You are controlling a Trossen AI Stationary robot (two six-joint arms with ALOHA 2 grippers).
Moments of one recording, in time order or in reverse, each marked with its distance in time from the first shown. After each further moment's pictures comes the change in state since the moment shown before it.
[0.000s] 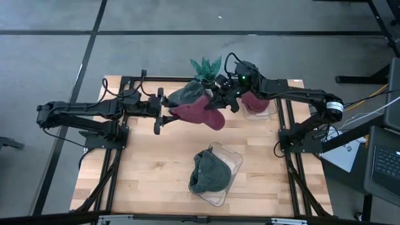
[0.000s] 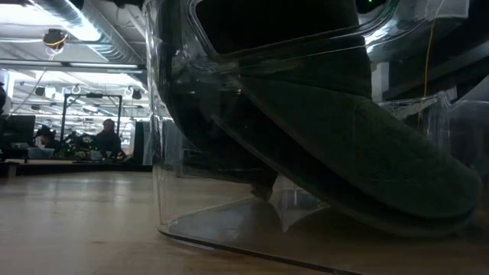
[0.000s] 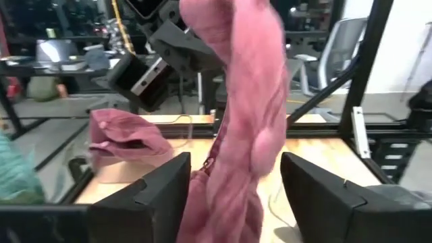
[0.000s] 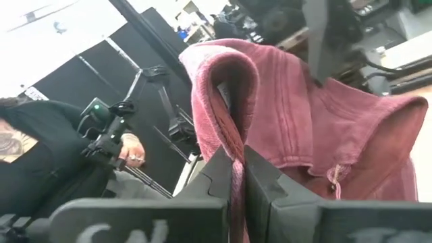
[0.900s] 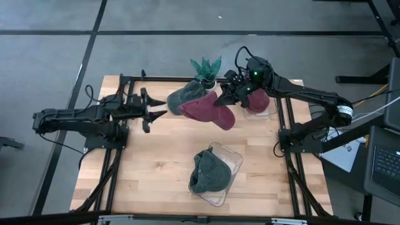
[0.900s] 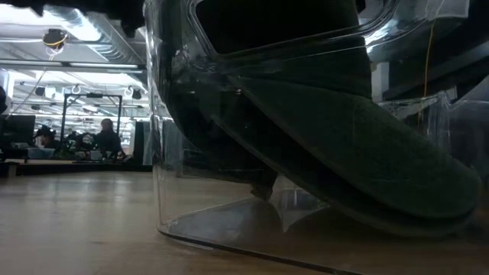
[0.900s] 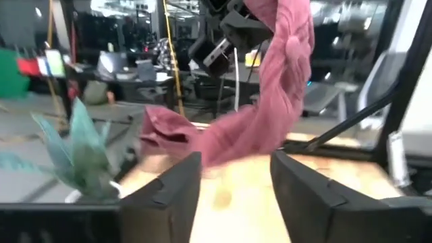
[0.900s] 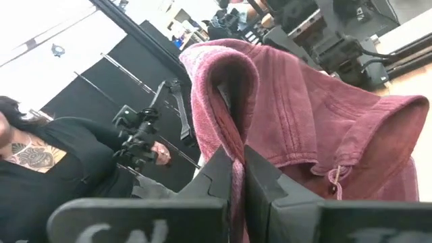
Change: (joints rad) left arm -0.016 -0.312 -0.199 -0.019 -0.188 -0.064; right arm -0.035 -0.126 0.000 -0.135 -0.002 0.101
